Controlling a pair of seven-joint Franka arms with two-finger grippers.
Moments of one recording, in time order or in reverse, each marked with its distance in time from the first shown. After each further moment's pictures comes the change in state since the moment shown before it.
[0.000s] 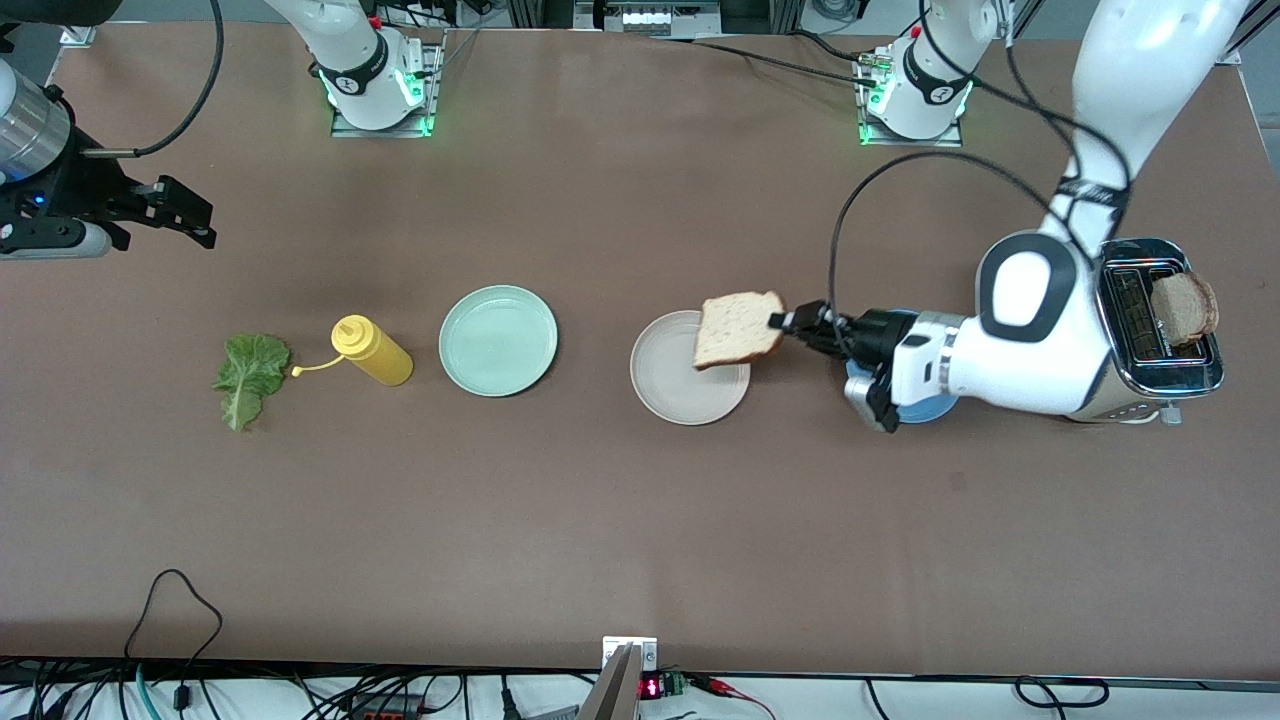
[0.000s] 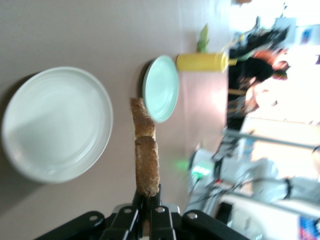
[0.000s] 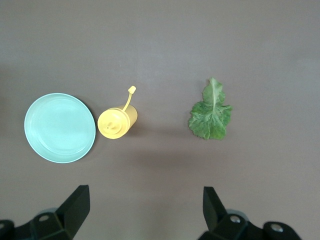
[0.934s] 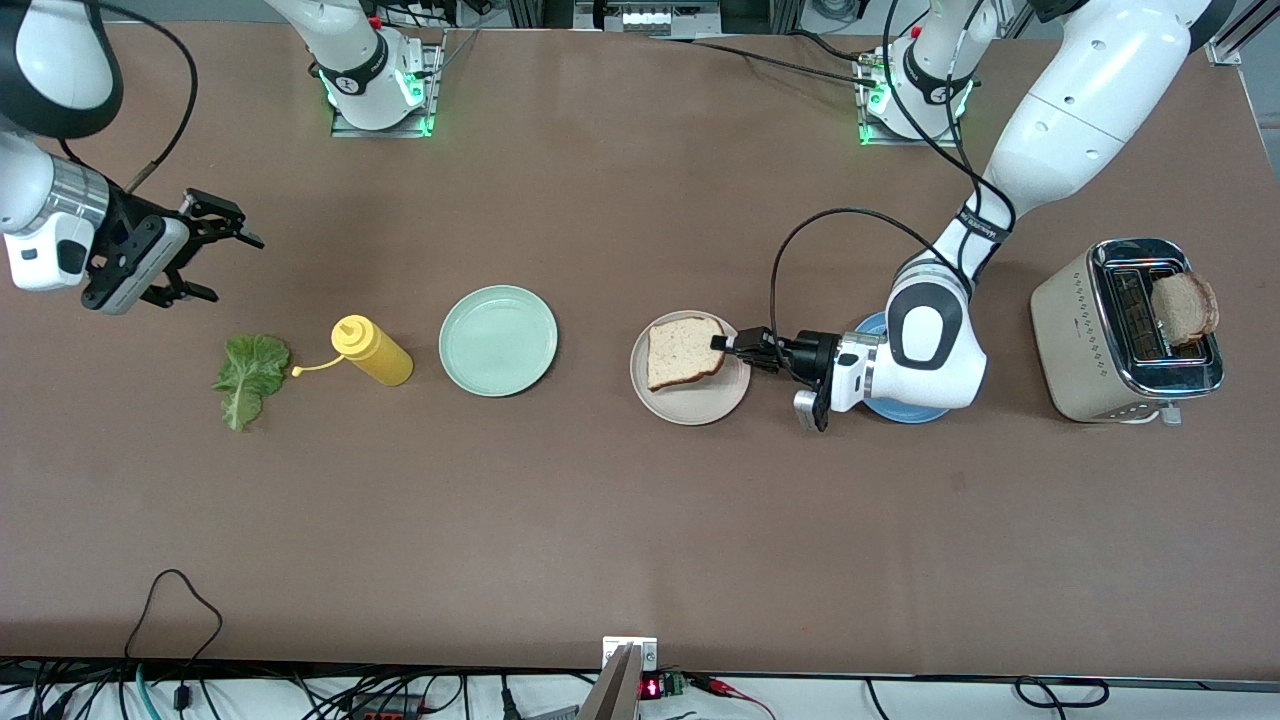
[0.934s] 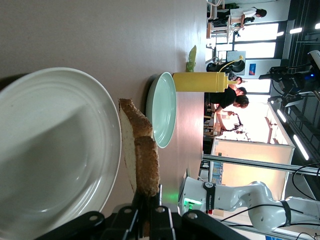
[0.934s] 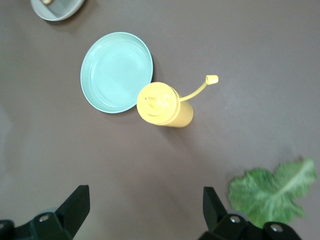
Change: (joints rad) left arm -0.052 0.169 0.000 -0.131 -0.250 0.197 0.352; right arm -0.041 0.049 -0.138 -0.295 0.374 0.203 -1.086
